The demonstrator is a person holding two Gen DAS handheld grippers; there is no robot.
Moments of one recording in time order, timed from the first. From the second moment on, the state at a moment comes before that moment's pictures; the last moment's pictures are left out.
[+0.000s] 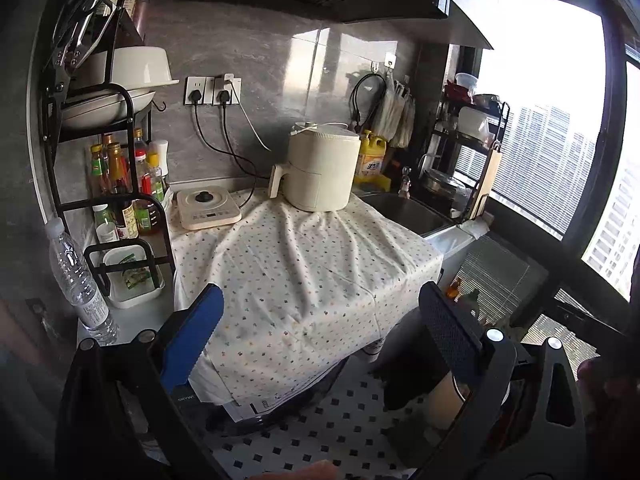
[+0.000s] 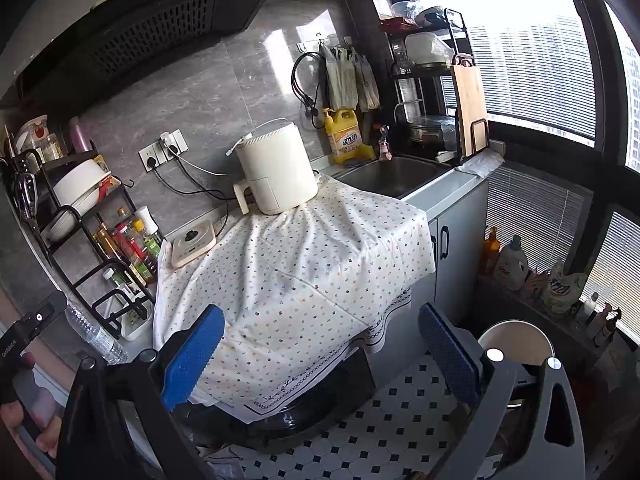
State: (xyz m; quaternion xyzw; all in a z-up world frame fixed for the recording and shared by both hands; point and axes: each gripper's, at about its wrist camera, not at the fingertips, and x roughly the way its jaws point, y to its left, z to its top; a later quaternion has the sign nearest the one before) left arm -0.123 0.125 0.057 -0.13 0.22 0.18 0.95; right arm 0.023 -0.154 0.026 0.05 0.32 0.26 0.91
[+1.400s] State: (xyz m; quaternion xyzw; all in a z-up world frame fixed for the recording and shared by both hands) left arm -0.132 0.121 0.056 -0.14 0.21 0.19 0.95; right arm 0.019 -0.158 0.028 0.03 0.32 0.26 0.91
